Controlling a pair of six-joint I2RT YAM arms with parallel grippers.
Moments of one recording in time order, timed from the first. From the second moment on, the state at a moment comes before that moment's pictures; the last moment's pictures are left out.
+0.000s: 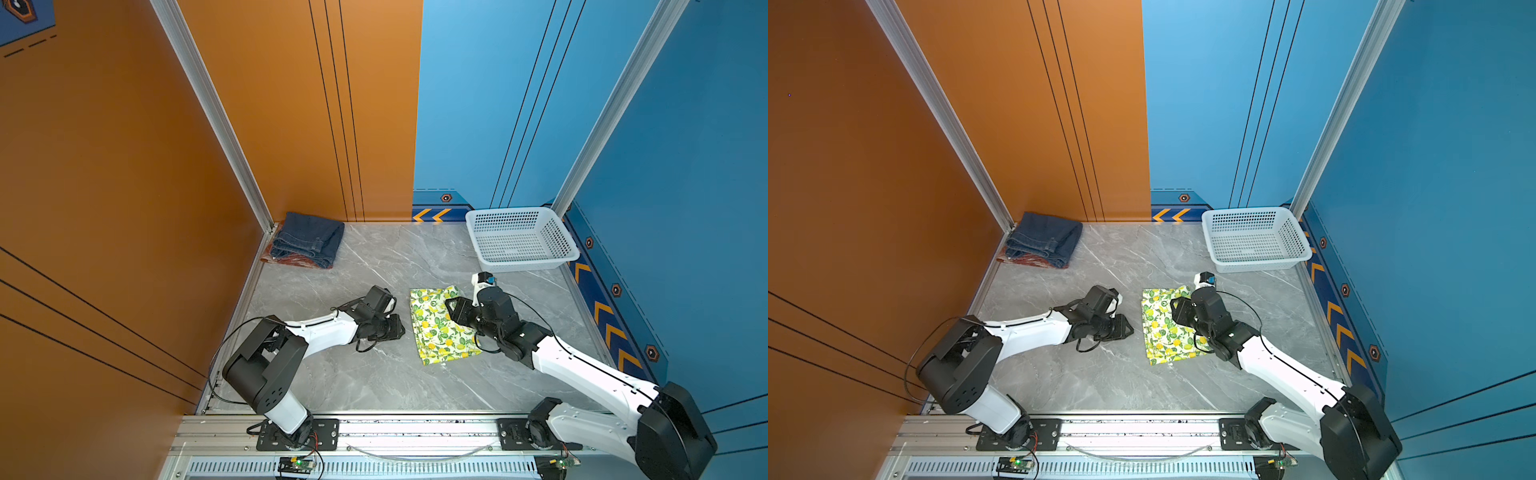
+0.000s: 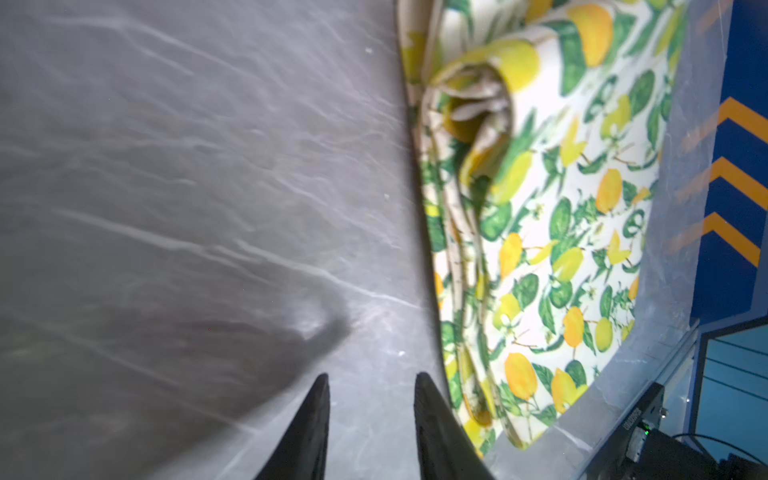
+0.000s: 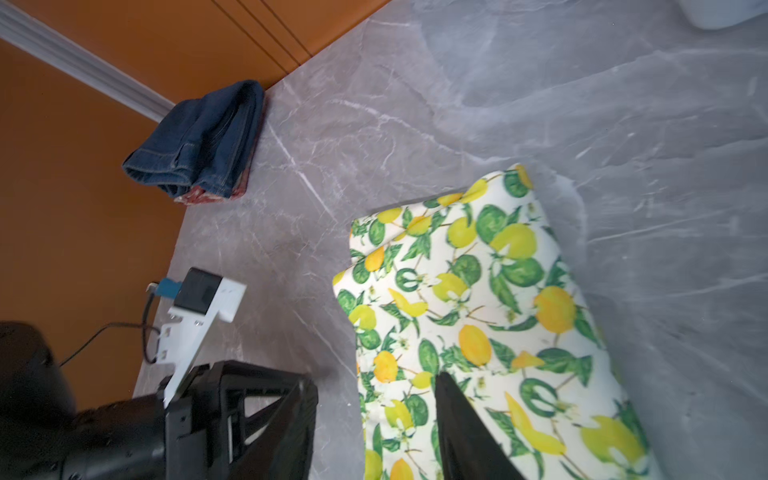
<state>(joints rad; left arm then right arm) -0.69 1.60 0.82 -0.20 0.25 -0.70 0.57 1.11 0.61 -0.10 0.04 0.78</state>
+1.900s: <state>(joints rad) -0.71 1.79 1.07 -0.31 0.20 -0.55 0.60 1.65 0.81 -0.14 0.11 0.62</state>
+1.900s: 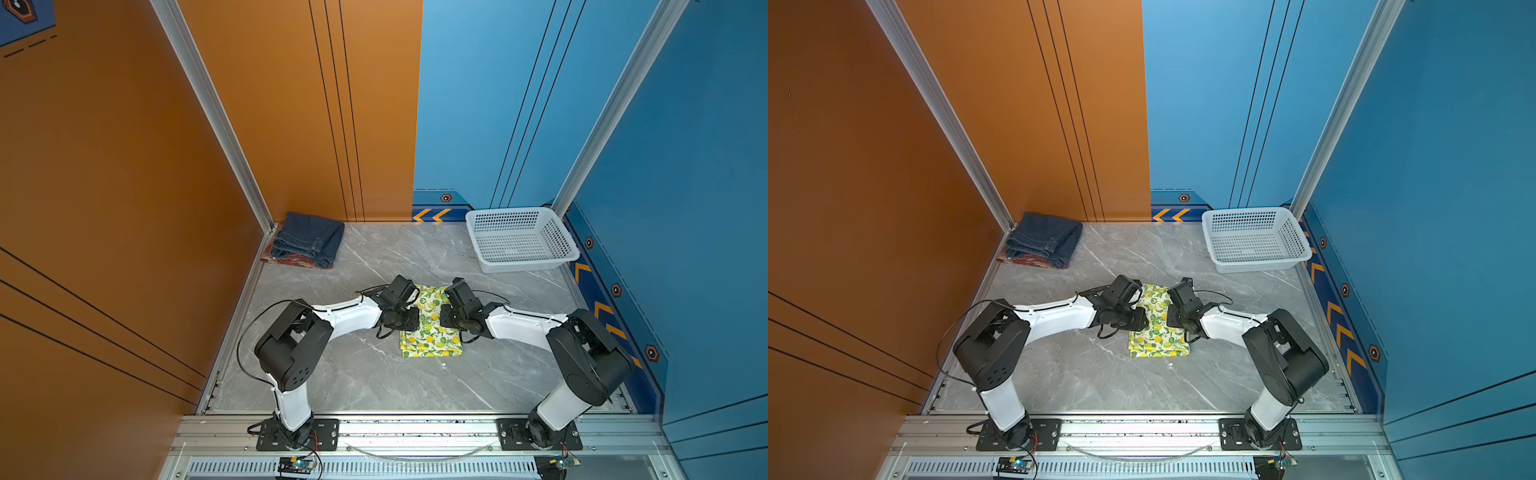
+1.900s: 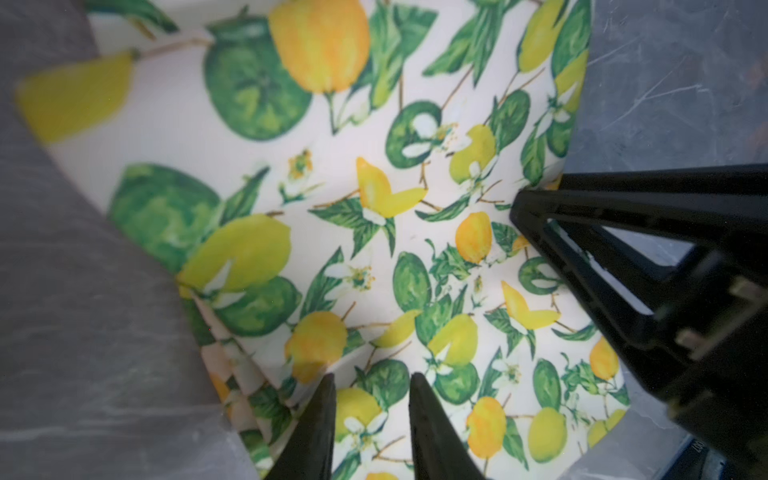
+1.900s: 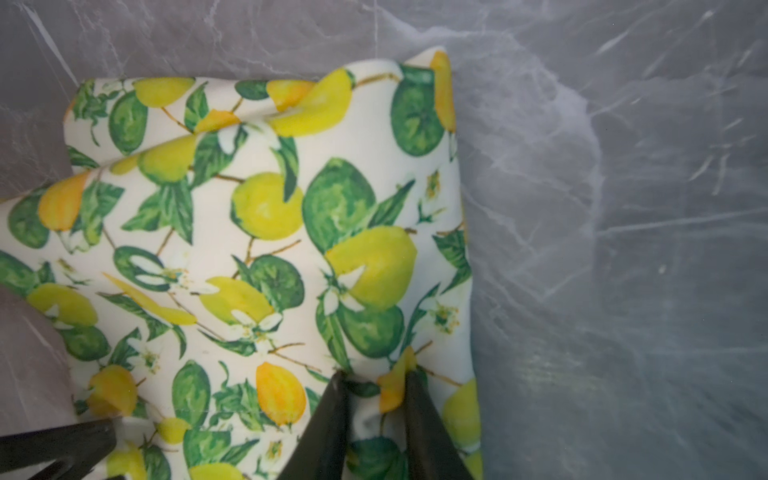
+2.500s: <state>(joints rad) -0.69 1.86 1.08 -0.25 0.22 -0.55 0.60 1.64 0.82 -0.16 0.12 0.64</state>
